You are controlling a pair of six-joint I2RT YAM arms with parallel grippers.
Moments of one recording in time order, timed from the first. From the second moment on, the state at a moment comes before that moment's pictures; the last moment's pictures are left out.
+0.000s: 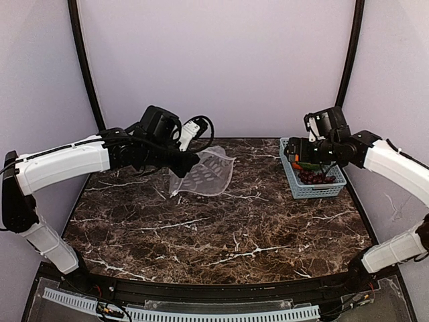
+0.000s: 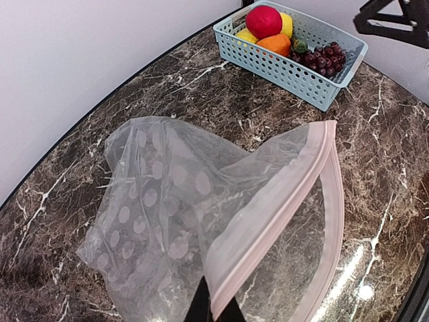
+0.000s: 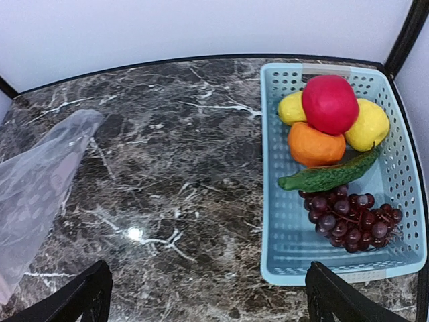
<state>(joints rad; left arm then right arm) -0.84 1.55 1.38 -0.48 -0.09 0.04 0.52 1.24 1.13 -0.57 0.18 0.38</state>
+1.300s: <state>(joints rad) -0.84 1.54 1.34 -0.46 -0.05 0.02 0.11 2.05 1.63 -0.43 0.09 0.22</state>
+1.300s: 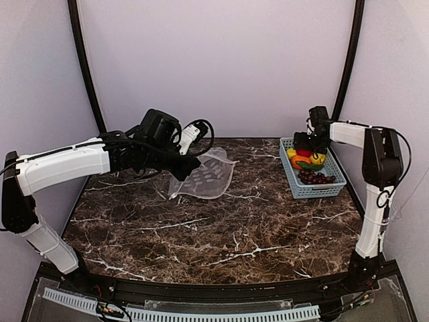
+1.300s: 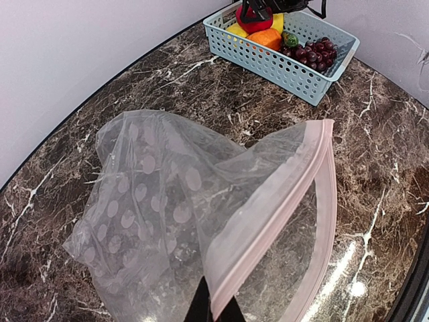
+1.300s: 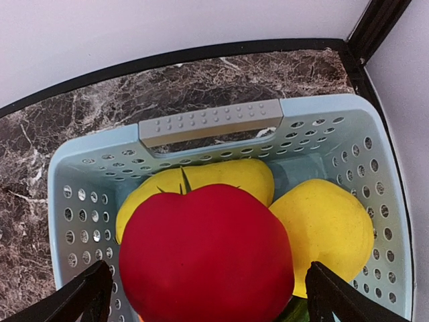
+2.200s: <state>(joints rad) -0.84 1.54 1.34 -0.46 -0.05 0.02 0.11 2.09 1.68 -0.45 0.10 0.21</state>
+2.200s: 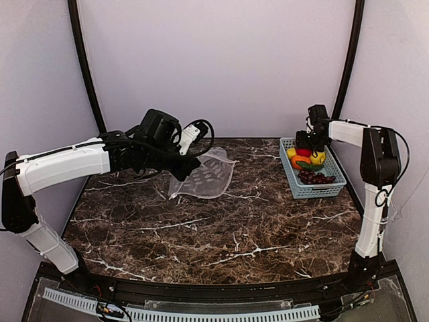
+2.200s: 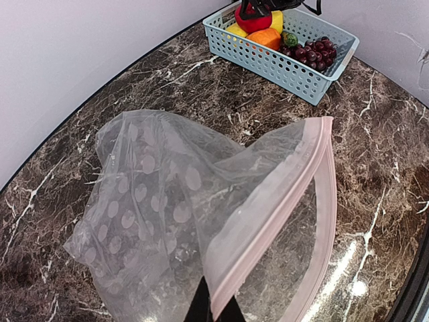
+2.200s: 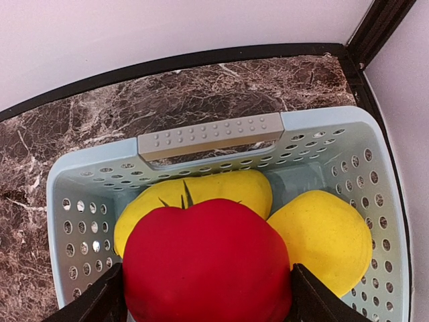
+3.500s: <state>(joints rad) -0.79 1.50 1.34 -0.45 0.07 -0.01 0.34 1.18 1.09 -0.31 -0.20 0.19</state>
